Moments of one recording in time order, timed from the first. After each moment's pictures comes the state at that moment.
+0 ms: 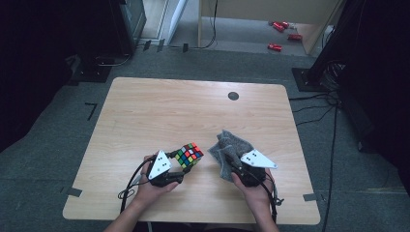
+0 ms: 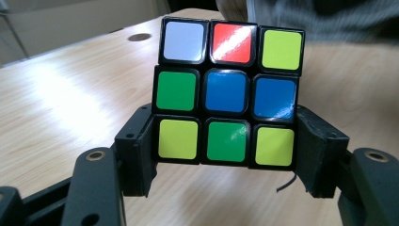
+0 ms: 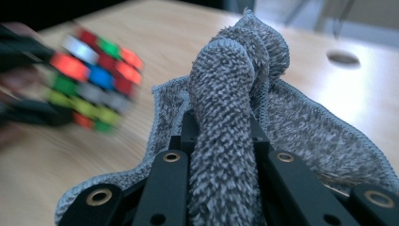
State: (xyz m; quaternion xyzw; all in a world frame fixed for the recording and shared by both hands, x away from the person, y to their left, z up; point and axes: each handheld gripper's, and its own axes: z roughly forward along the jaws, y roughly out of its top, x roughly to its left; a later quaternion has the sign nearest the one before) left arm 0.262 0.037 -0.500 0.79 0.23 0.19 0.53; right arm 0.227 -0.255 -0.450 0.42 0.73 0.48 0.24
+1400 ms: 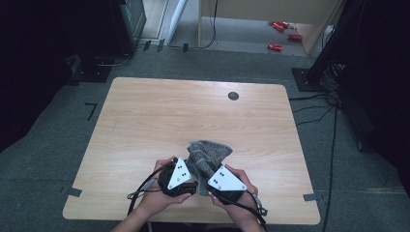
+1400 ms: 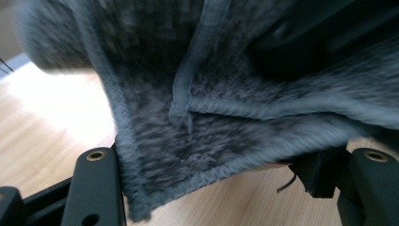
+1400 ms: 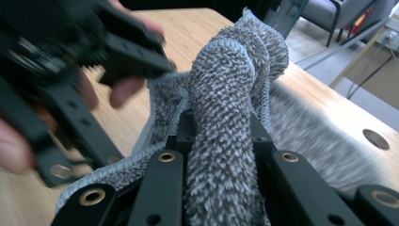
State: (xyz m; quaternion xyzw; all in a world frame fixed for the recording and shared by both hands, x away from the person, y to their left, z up) left arm 0.228 0.001 -0.460 0.84 0.18 0.21 0.46; right arm 0.188 -0.187 -0.427 0.29 0.80 0.44 0.30
